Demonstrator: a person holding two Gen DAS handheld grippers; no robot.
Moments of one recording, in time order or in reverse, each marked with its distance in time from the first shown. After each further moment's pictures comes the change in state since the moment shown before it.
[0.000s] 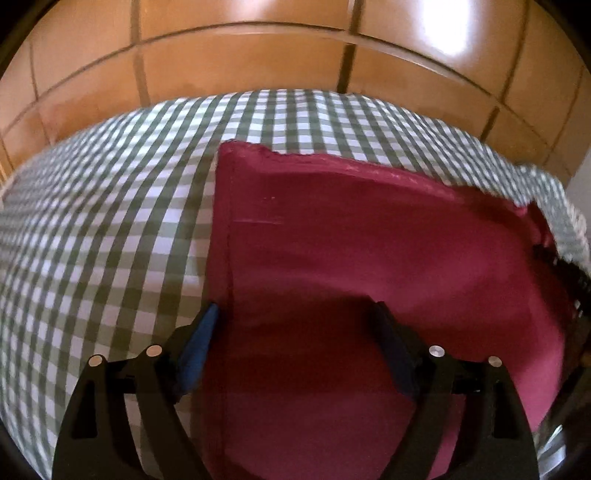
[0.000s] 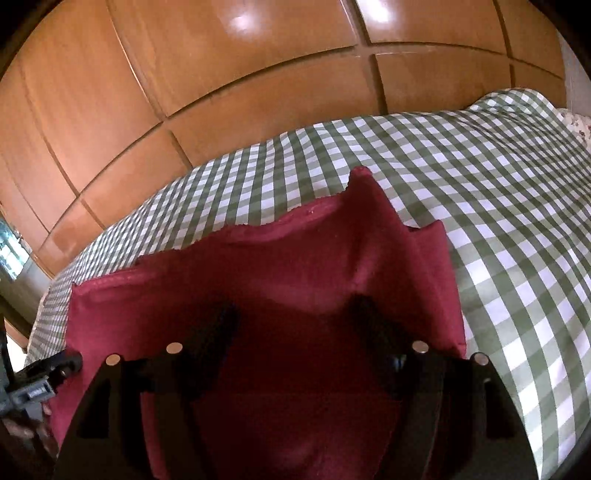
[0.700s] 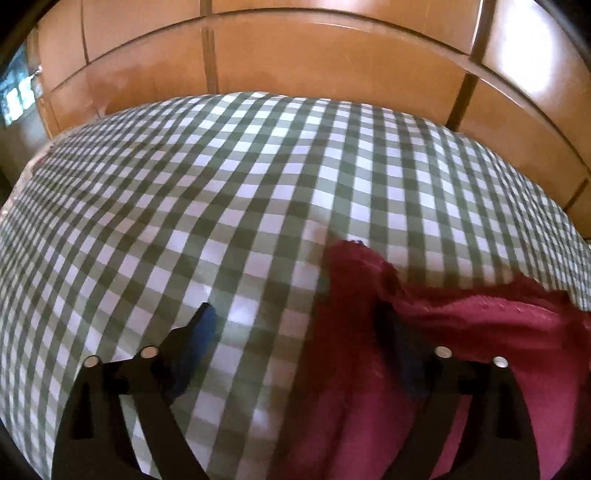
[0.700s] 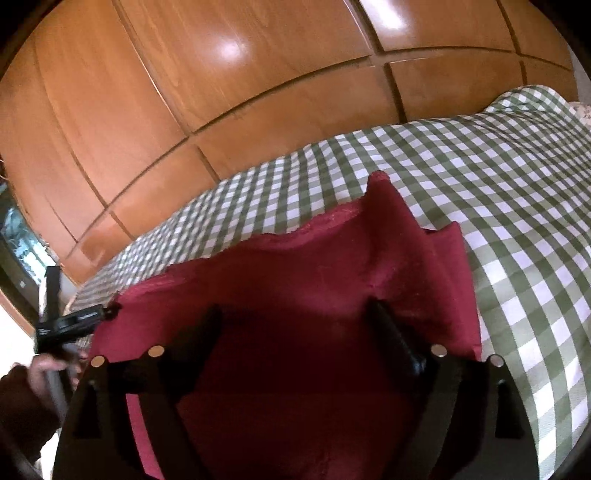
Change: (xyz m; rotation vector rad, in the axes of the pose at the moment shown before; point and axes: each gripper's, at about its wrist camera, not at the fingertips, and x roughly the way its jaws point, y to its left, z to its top) left arm 0.060 0.048 0.065 -0.188 0.001 0.212; right arm -0.008 -0.008 -0.006 0.028 -0.057 0.148
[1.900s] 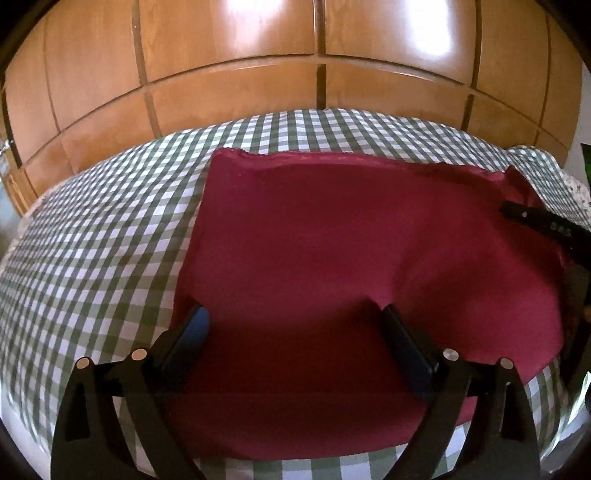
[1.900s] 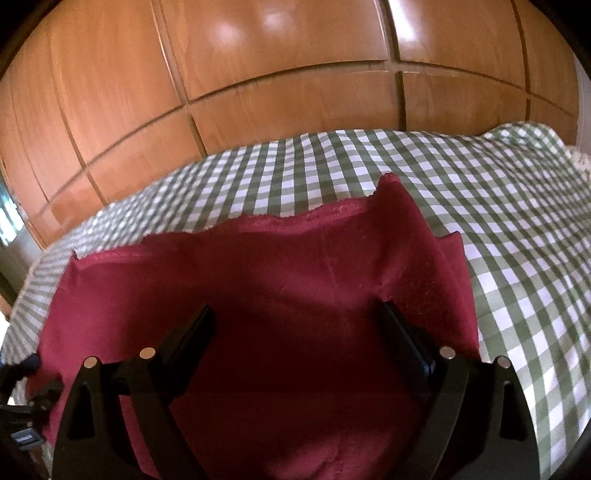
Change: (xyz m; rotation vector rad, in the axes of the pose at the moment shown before) left arm -0.107 -0.049 -0.134 0.274 -0.151 -0.127; right arm 0.013 0.030 -0.008 -0.168 0.051 -0.209
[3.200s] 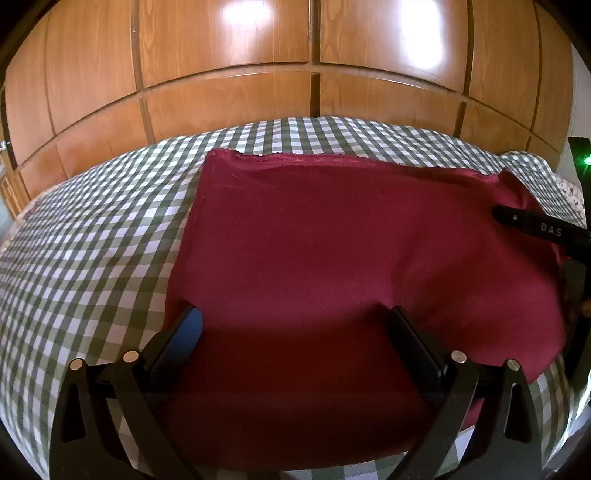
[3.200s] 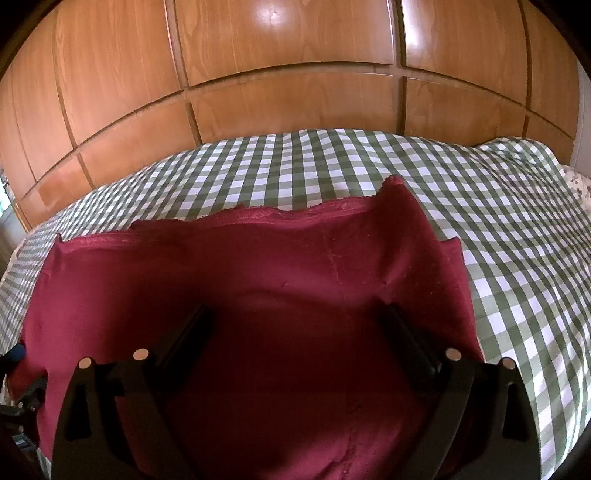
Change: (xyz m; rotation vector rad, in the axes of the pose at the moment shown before) left arm 0.006 -0.002 -0.011 0.001 -0.055 -0.019; right arm 0.003 0.008 0.000 -0.046 0.015 -0.044
